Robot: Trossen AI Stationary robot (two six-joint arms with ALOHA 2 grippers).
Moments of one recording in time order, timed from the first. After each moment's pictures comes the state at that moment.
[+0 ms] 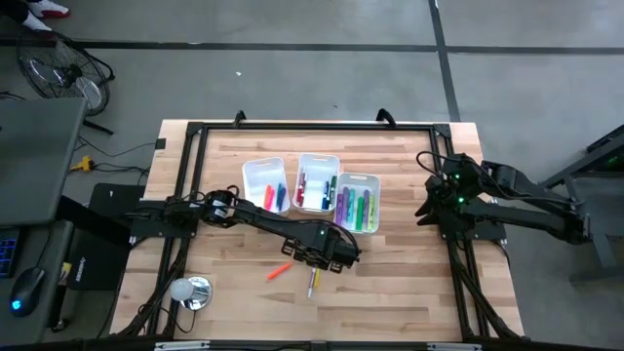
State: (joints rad) left arm -0.27 2.36 2.10 -1.27 0.04 -1.52; right arm -0.37 0.45 0.59 -0.99 -0.62 0.25
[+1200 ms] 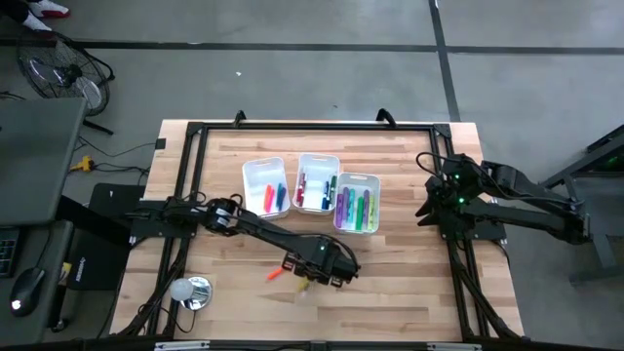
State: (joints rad) left arm -0.32 2.42 2.10 -1.19 0.13 -1.60; right arm -0.37 0.45 0.59 -1.01 -0.62 0.22
